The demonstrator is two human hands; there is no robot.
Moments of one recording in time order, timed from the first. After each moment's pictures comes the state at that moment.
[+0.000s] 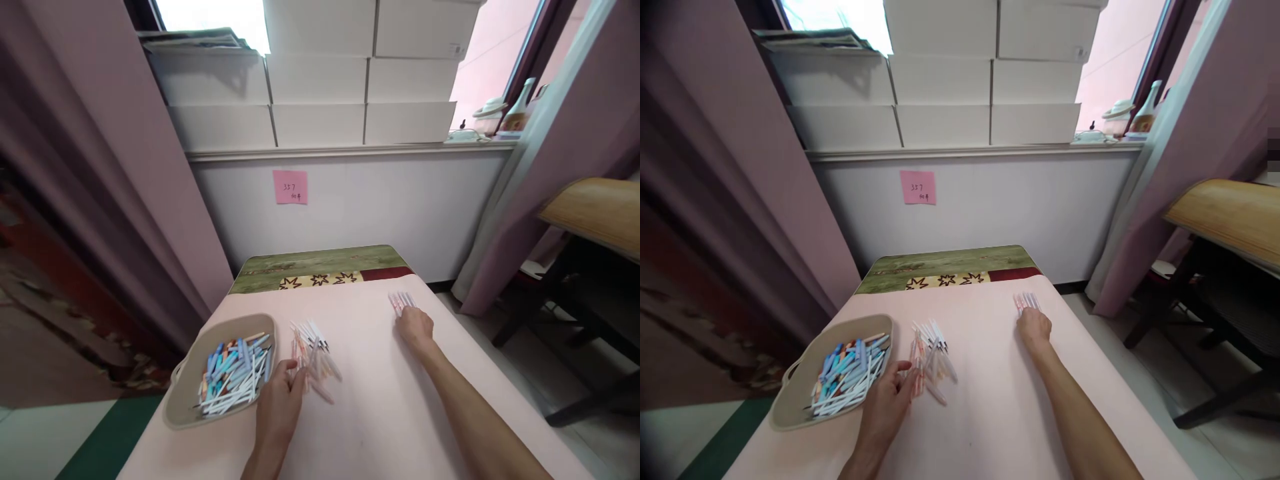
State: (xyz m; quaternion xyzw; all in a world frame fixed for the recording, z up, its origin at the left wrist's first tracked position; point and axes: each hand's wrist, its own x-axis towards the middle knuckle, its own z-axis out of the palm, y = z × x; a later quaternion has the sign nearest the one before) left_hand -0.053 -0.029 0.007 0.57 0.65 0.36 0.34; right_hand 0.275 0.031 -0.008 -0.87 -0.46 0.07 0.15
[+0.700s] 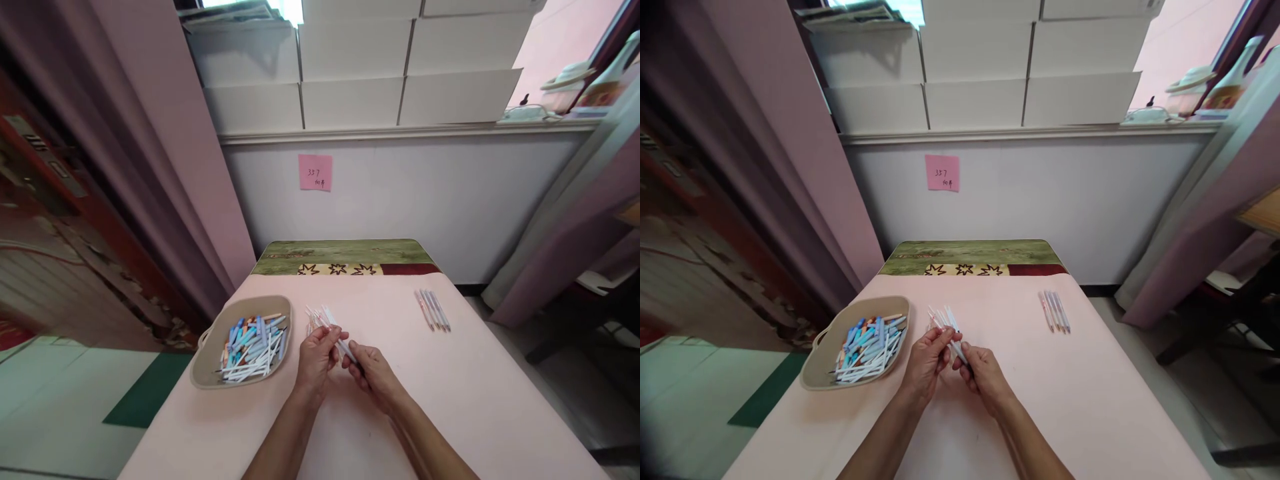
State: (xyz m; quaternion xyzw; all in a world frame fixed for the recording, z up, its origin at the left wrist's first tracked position) left_hand 0.005 -0.004 0.007 0.32 0.46 0.52 0.65; right_hand 0.130 -0.031 -0.026 -0.45 -0.39 0.67 0.45
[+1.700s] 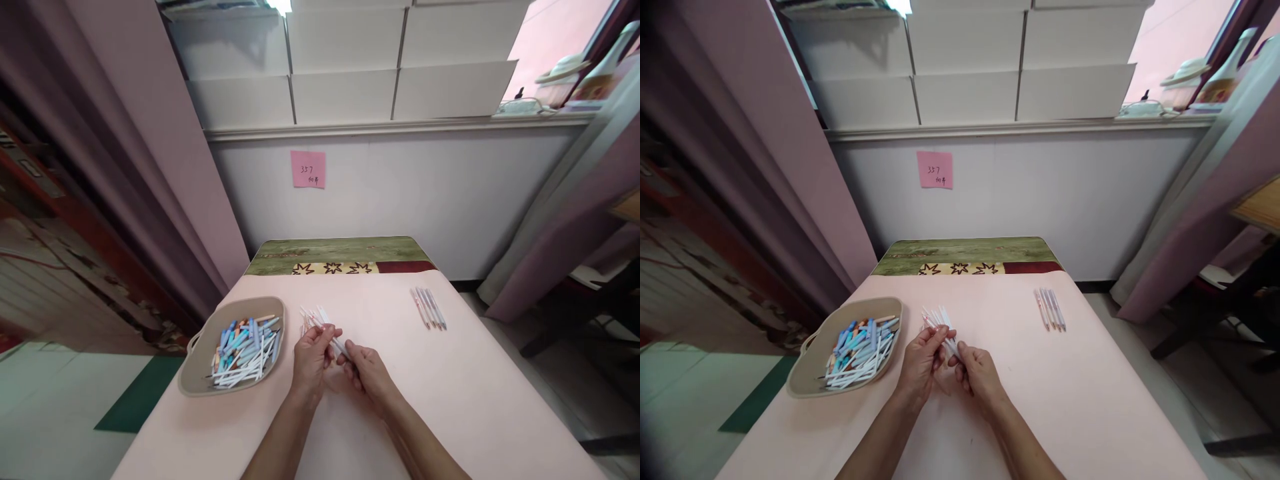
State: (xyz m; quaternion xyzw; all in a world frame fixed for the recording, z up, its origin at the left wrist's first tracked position) left_hand 0.013 0.002 0.006 0.31 0.49 0.54 0.62; right_hand 0.132 -0.029 -0.028 -0.49 -0.36 0.65 0.46
